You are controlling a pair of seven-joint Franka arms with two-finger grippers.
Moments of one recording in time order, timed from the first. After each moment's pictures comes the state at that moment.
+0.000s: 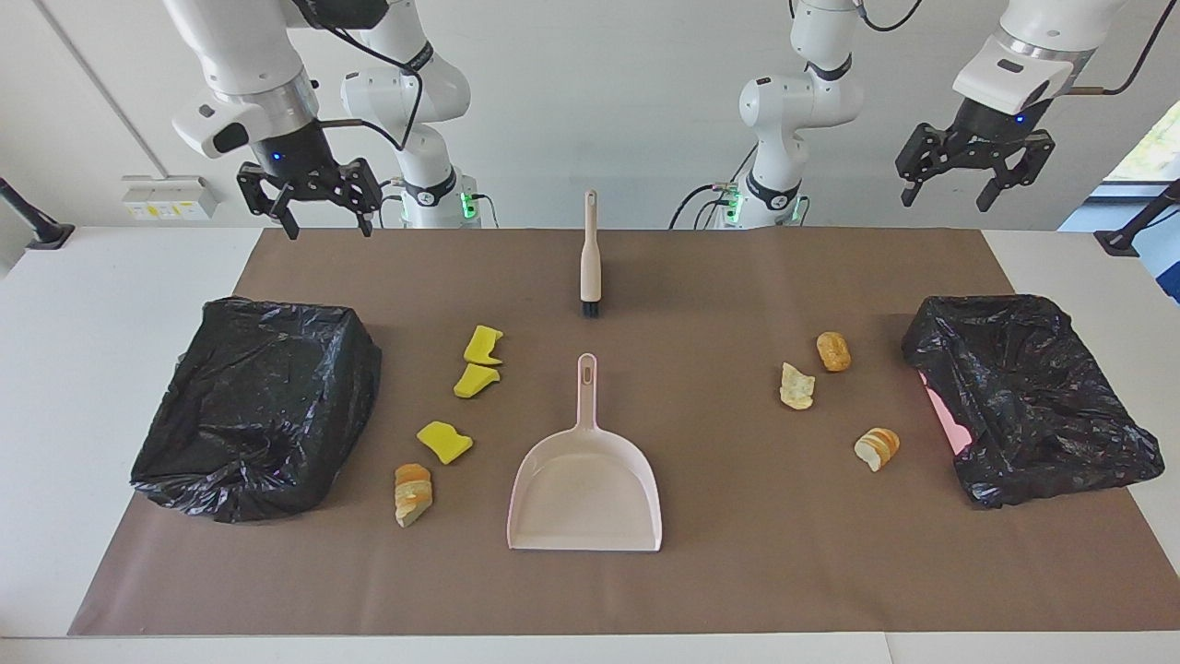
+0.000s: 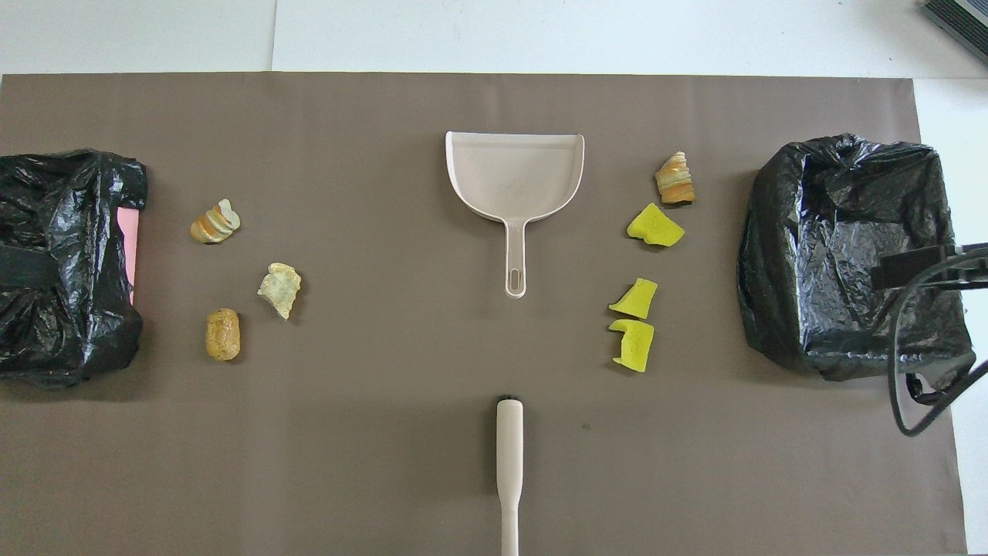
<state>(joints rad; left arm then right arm) 0.01 -0.11 -0.11 -1.54 0.01 1.47 0.12 0.12 -0.04 -0.04 -1.65 -0.01 1.65 0.04</state>
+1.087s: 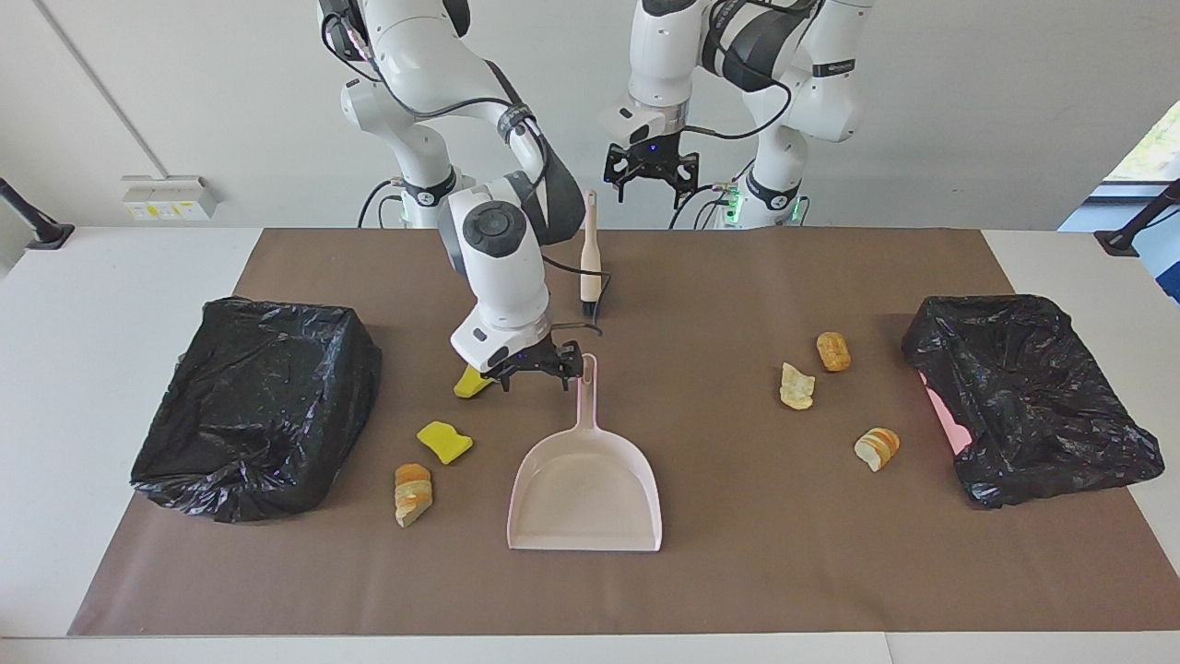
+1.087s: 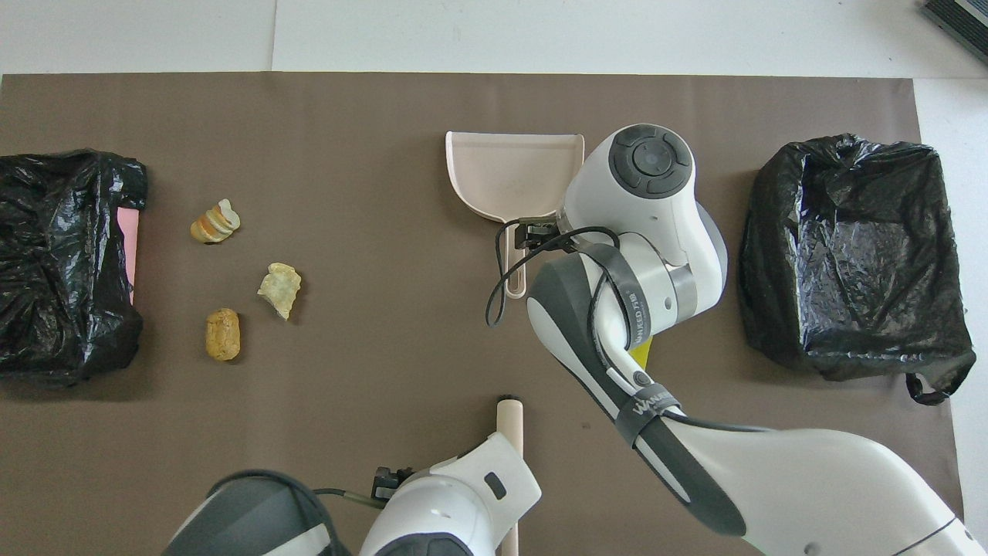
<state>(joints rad) -0.81 -0.25 -0.13 -2.18 -0.05 1.91 -0.68 0.42 0.43 0.01 -1.60 0.06 2.05 0.43</state>
